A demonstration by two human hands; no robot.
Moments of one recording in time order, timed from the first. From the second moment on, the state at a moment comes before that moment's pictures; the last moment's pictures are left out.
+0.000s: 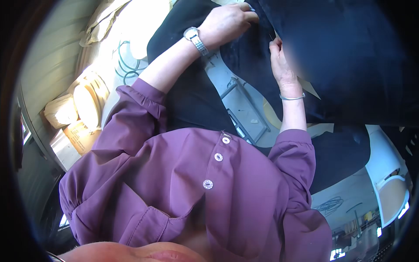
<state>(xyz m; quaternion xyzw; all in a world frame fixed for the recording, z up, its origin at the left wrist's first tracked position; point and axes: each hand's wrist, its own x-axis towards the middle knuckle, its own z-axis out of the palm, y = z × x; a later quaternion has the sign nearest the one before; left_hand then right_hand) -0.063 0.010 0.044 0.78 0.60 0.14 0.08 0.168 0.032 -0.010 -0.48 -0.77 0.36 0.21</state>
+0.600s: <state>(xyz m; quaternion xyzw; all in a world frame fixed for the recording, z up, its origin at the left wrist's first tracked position) -0.029 -0.137 0.207 0.39 0.38 0.48 0.69 0.173 0.020 0.056 -0.35 -0.87 0.32 0.11</state>
